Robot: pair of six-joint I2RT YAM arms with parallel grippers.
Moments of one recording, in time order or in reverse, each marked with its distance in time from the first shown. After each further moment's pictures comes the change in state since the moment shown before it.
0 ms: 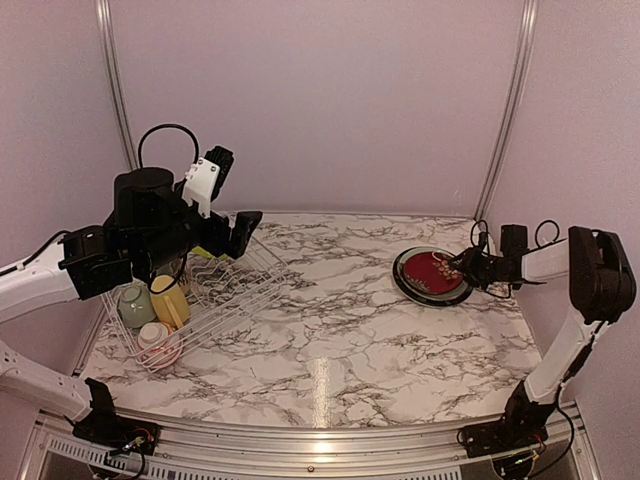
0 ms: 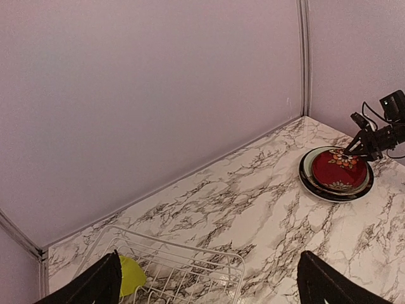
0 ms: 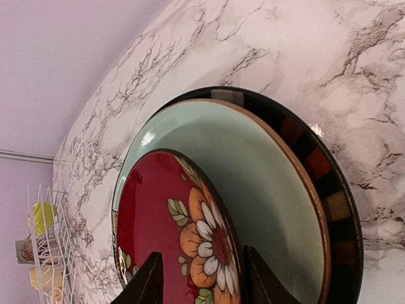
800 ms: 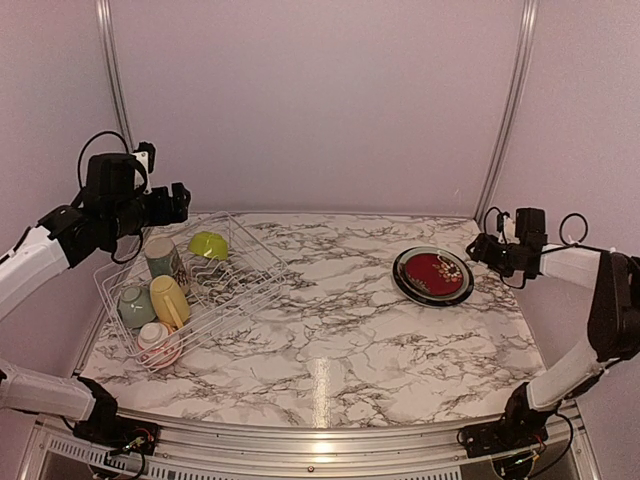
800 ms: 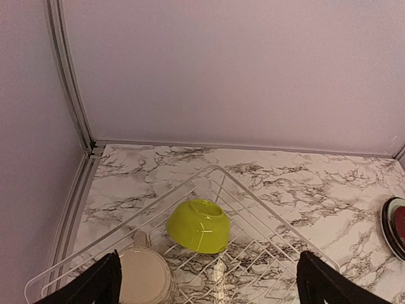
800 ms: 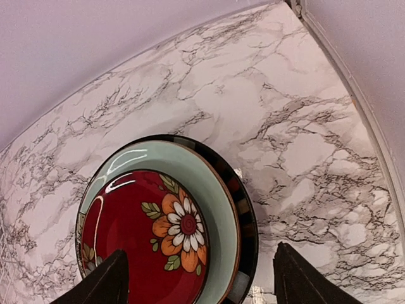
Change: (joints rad) left arm 0.459 -0.025 0.019 -0.212 0.099 -0.329; right arm 0.010 -0.257 0.021 -0.245 0.322 -0.259
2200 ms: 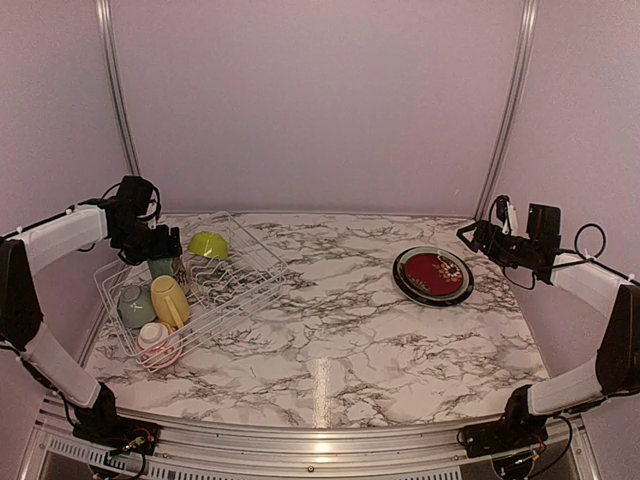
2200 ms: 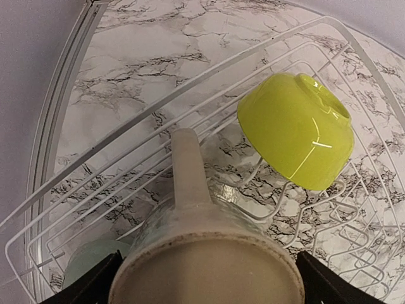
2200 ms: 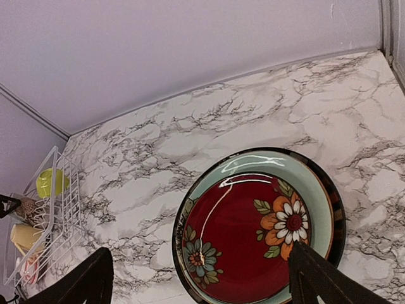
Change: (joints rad) left arm 0.351 0.390 0.065 -0.263 0.289 -0.029; right arm 0.010 -0.203 -0.064 0.059 -0.307 0.002
